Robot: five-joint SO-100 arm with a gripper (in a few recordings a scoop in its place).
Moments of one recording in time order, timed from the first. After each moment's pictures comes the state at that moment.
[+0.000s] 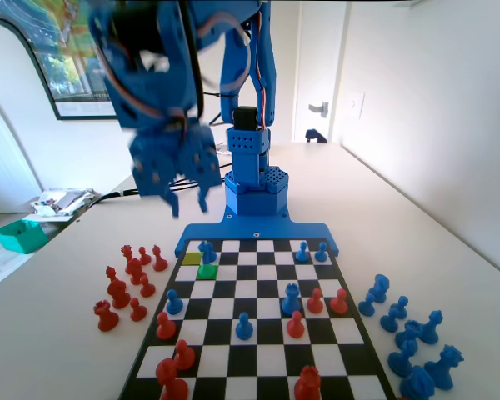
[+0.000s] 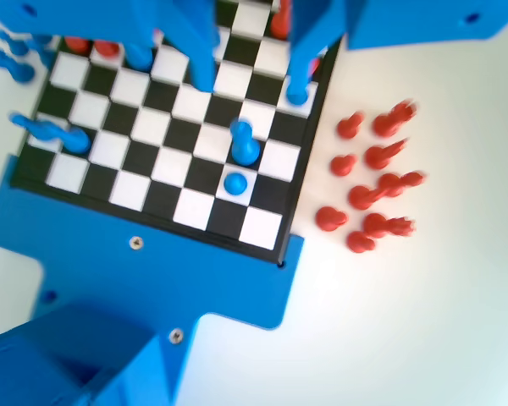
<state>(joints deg) 23.5 95.4 108.1 79.3 -128.9</state>
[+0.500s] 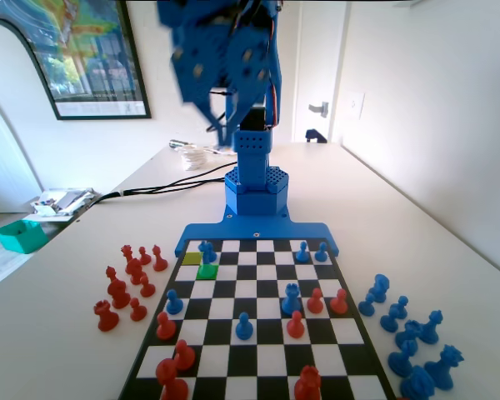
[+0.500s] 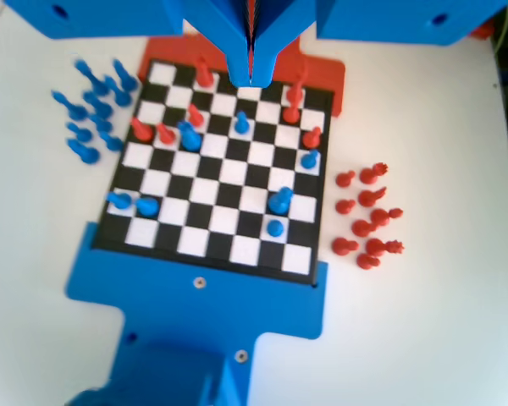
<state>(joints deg) 9.8 113.5 99.9 95.2 -108.9</state>
